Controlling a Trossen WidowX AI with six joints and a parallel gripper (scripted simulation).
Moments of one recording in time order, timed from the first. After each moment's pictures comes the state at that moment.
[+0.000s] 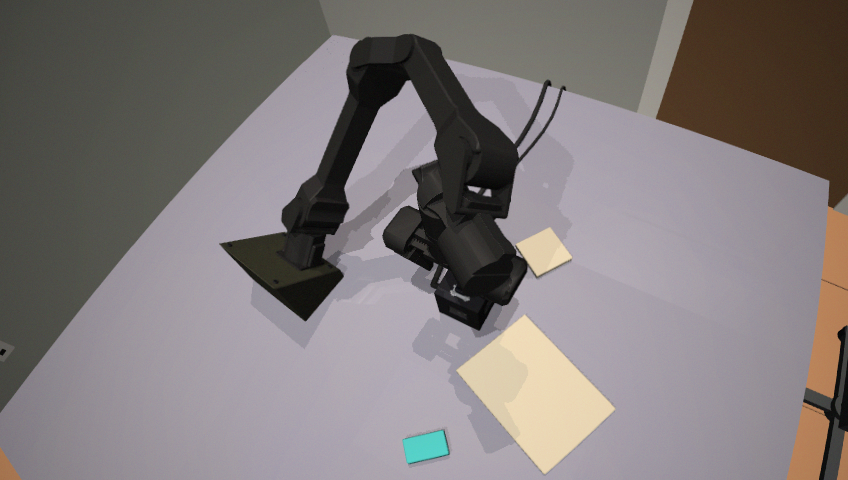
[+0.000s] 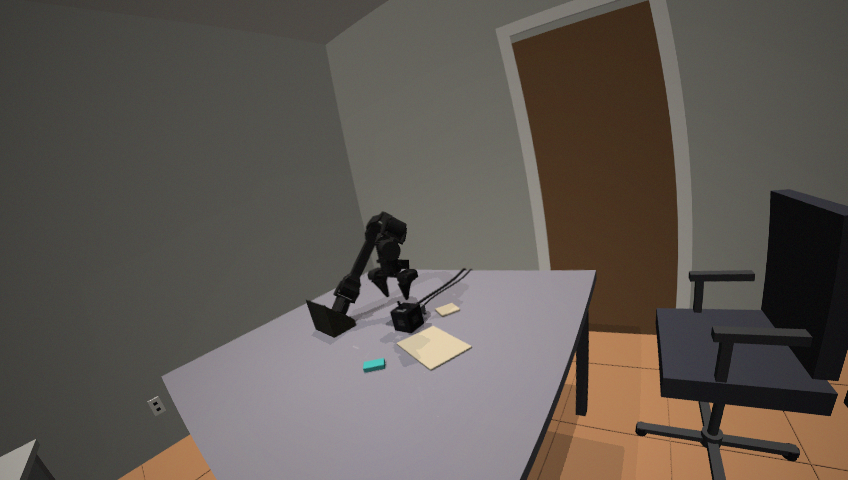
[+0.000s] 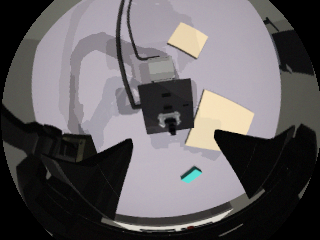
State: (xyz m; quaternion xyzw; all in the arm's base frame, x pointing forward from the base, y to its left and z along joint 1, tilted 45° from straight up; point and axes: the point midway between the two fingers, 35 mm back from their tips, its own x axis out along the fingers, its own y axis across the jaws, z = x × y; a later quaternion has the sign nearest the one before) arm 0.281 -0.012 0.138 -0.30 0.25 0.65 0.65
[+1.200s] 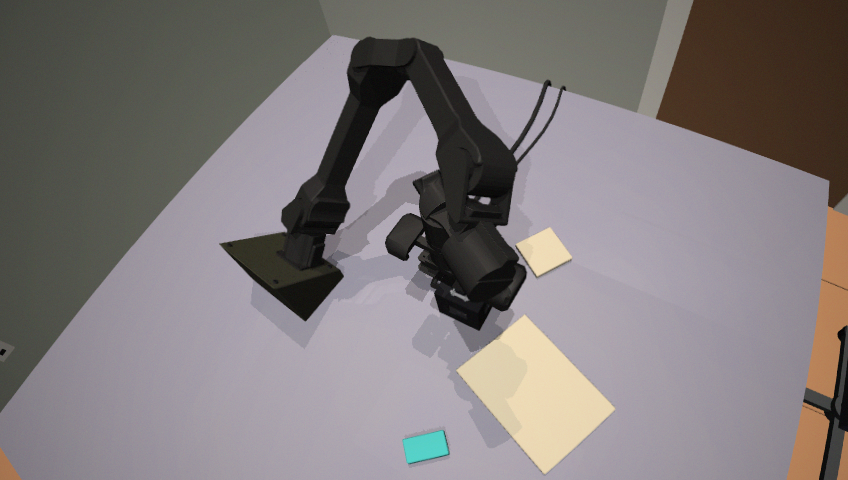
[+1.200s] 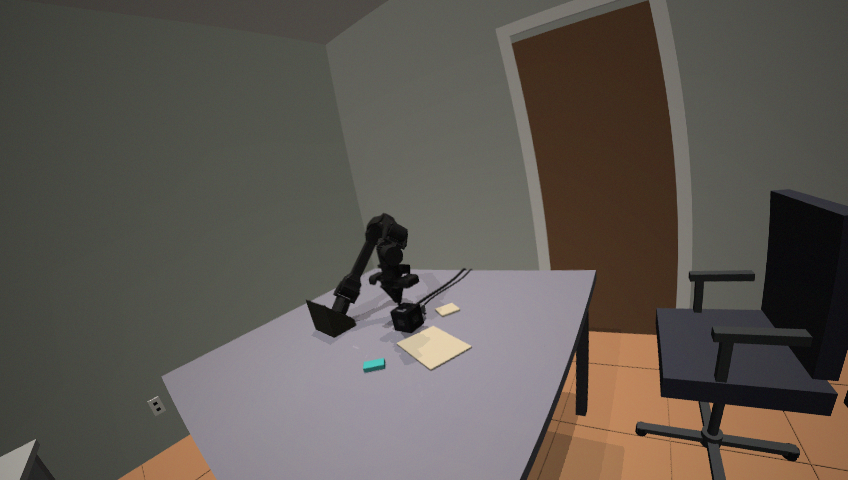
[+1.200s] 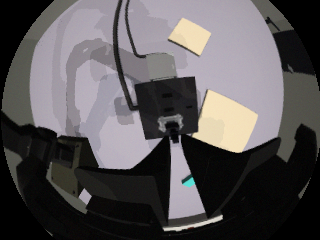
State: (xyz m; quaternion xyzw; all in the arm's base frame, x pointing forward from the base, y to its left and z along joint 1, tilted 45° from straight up) arm 0.282 0.000 0.126 -0.30 0.25 0.65 0.65
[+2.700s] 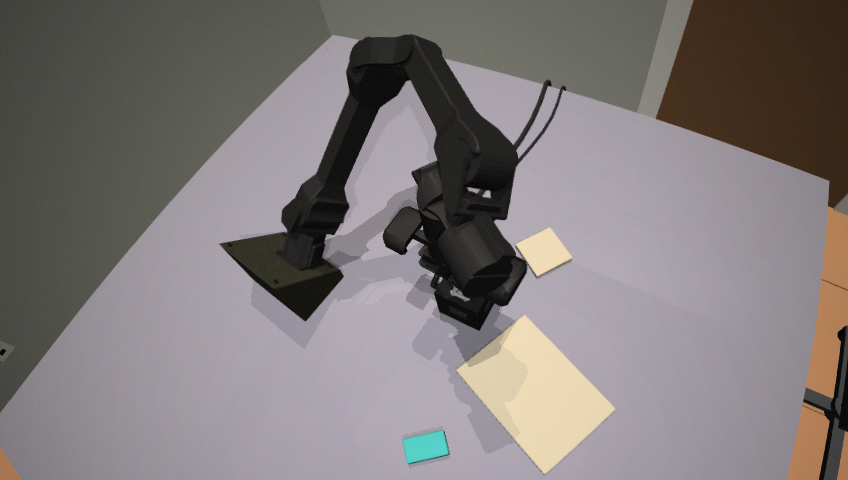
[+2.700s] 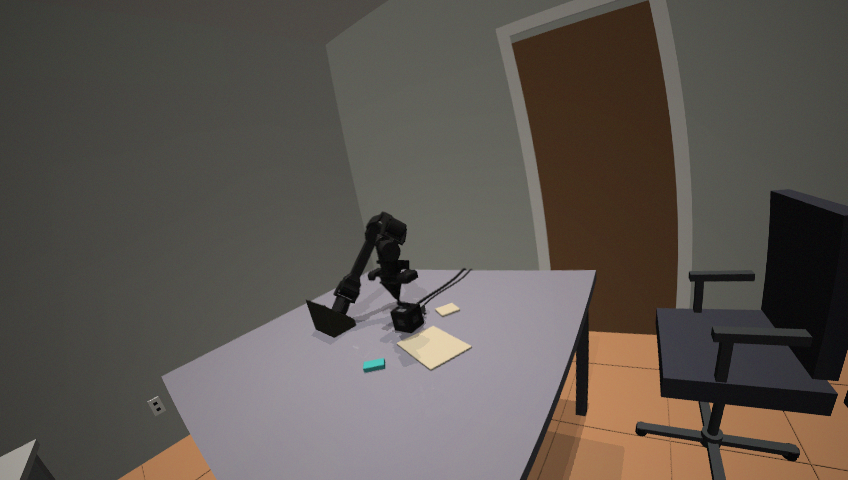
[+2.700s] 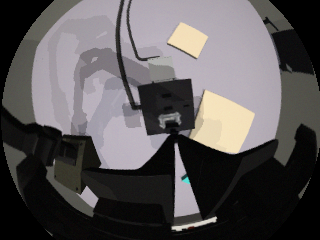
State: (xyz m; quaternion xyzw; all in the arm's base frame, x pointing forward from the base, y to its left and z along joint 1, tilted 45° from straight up) arm 0.281 -0.011 0.137 -0.29 0.25 0.65 0.65
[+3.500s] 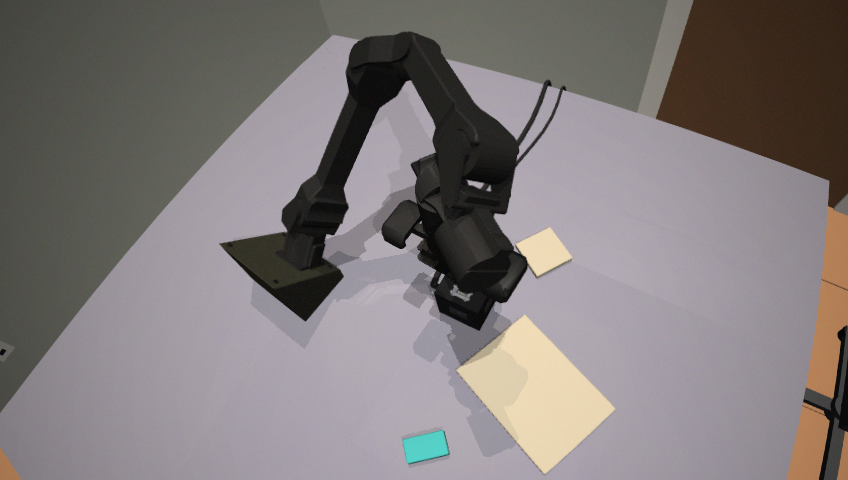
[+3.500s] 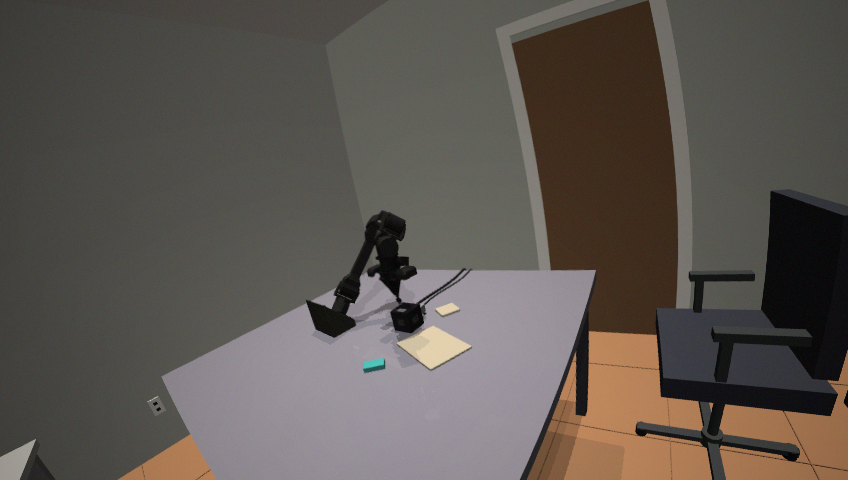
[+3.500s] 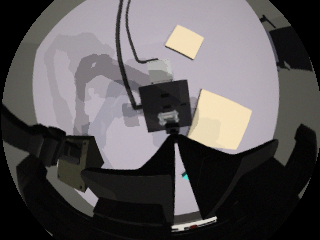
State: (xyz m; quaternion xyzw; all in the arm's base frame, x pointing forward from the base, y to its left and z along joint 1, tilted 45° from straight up) arm 0.281 -0.020 0.146 -0.29 0.26 0.65 0.66
